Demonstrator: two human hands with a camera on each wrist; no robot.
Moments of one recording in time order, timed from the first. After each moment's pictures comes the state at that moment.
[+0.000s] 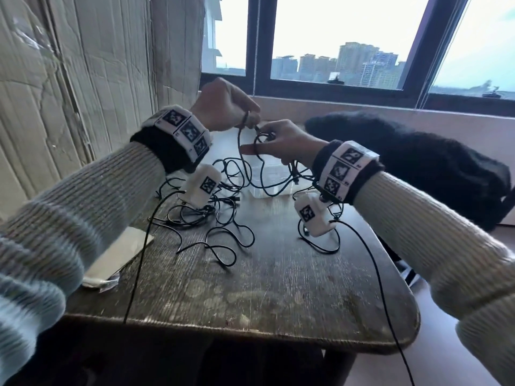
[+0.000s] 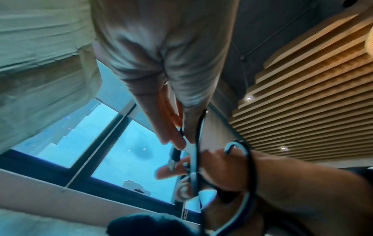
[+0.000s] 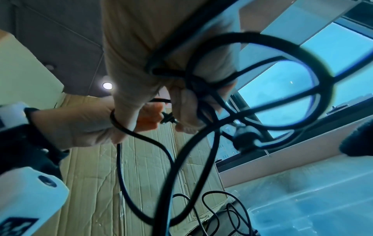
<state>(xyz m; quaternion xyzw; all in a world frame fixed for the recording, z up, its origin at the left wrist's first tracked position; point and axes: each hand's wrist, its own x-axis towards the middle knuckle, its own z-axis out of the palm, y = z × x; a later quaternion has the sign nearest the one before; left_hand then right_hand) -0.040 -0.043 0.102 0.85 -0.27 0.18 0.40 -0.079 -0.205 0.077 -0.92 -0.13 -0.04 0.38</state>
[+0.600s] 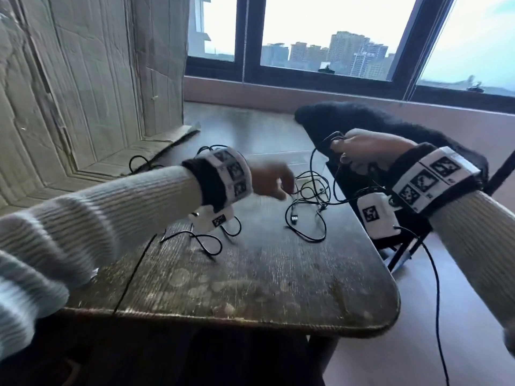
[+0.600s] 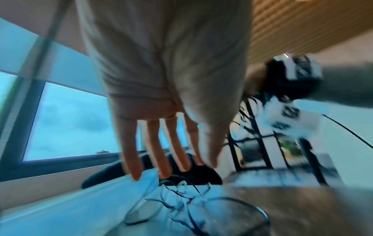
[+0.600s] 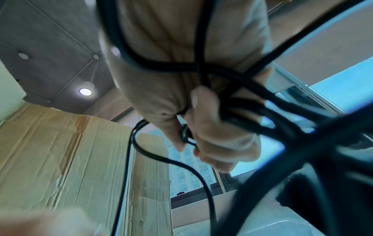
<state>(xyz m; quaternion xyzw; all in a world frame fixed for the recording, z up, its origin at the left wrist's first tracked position) -0.081 -0.132 0.023 0.90 -0.43 -0.06 0.09 -0.099 -0.341 0.070 -0.97 0.07 0.00 0.25</state>
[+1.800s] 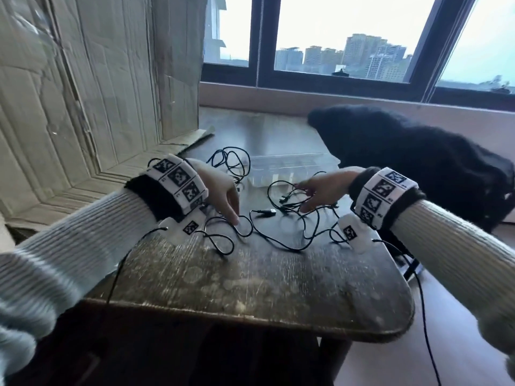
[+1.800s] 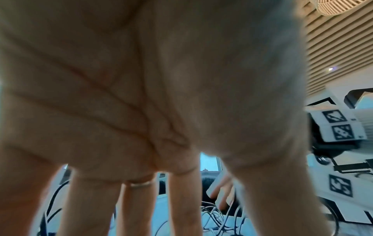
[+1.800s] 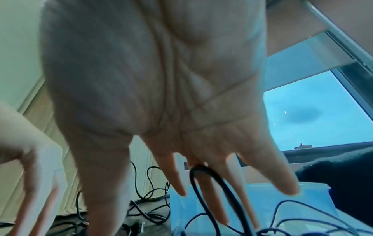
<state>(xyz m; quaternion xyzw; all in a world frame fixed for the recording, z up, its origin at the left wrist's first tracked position) -0.074 -0.037 0.013 0.93 -0.28 -0.23 -0.05 -0.092 -0.283 0.018 -0.98 -0.12 0.18 -0.04</state>
